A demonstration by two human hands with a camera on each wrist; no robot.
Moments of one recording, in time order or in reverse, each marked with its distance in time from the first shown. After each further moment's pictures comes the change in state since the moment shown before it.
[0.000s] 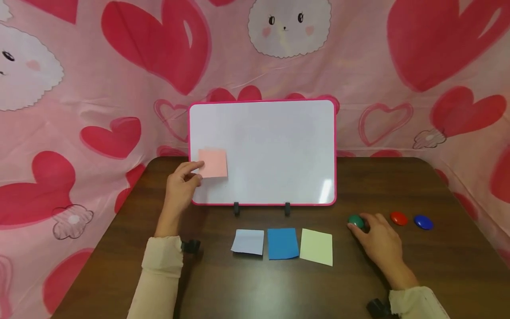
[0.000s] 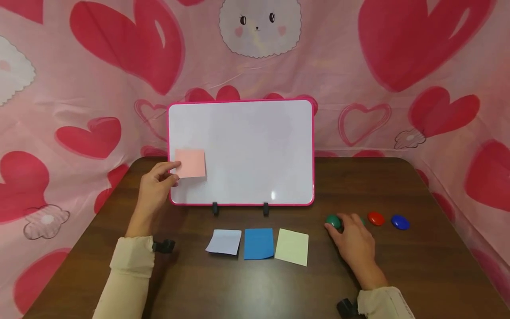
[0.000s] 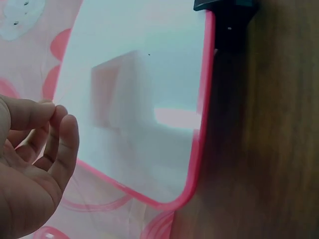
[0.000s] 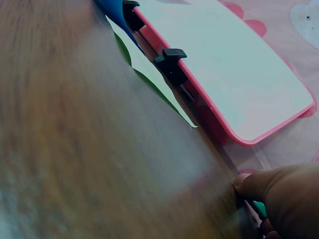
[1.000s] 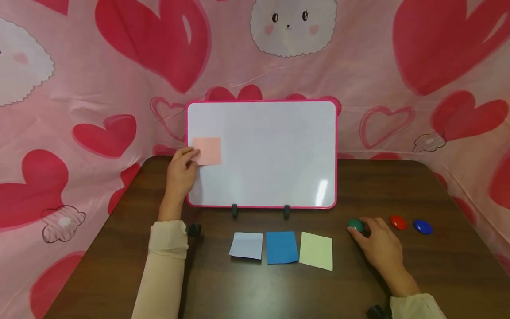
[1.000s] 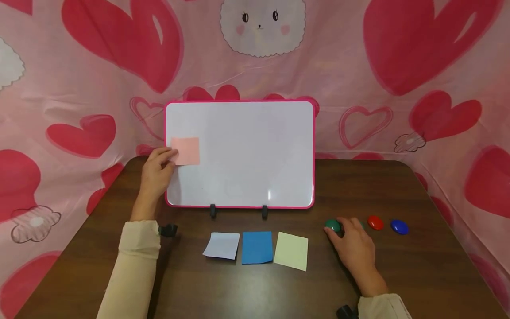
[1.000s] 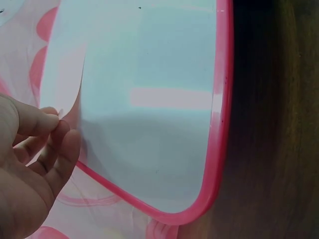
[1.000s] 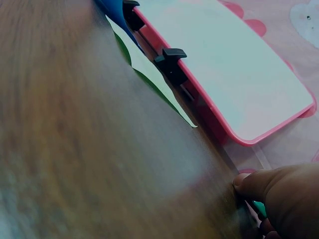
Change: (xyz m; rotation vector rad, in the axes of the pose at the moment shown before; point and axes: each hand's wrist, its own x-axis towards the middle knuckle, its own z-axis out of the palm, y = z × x) left_hand 0.043 -0.017 0.008 0.254 0.100 0.168; right_hand 0.000 0.001 0.003 -0.016 0.024 -0.016
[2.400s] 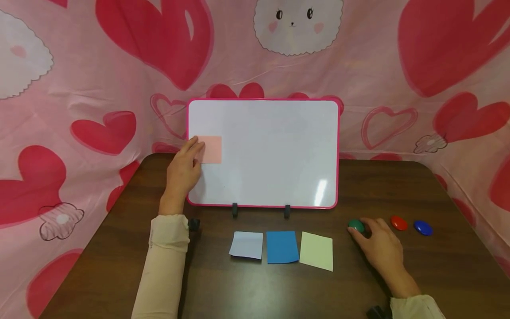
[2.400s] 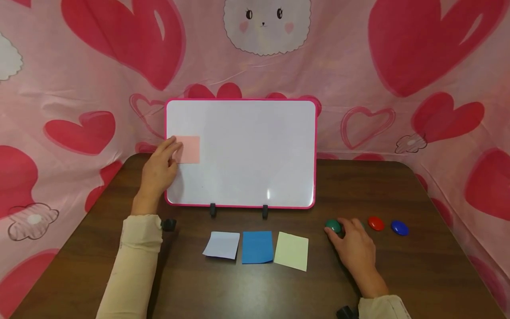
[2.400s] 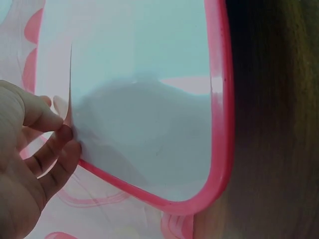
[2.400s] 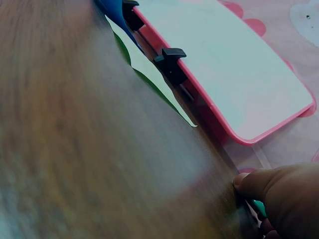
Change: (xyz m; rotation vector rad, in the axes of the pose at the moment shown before) left_hand 0.011 0.001 -0.002 0.362 -0.213 0.017; right_hand -0.001 -0.004 -0.002 0.001 -0.020 0.025
